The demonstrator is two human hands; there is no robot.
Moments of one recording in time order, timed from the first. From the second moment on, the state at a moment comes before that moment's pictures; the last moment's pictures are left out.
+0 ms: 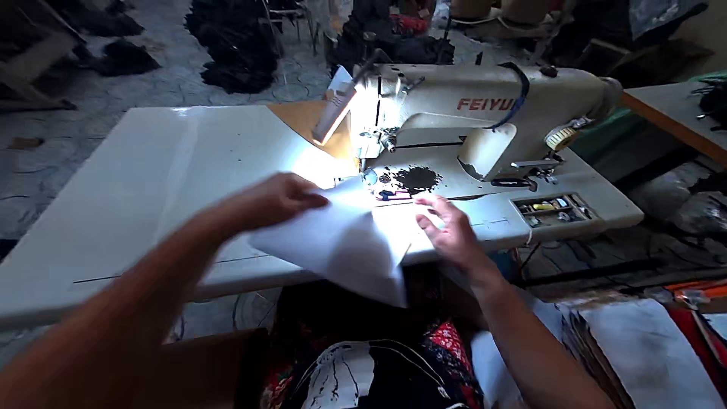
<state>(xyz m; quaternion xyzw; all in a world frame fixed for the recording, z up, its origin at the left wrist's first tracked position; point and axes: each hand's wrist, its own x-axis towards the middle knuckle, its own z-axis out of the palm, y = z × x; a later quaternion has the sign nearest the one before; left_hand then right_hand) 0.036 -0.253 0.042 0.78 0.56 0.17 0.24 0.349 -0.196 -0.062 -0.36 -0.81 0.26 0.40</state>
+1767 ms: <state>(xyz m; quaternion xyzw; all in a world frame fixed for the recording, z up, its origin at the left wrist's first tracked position) -0.095 -0.458 -0.305 0.19 0.92 0.34 0.09 0.372 -0.143 -0.117 -0.46 -0.84 0.05 0.30</state>
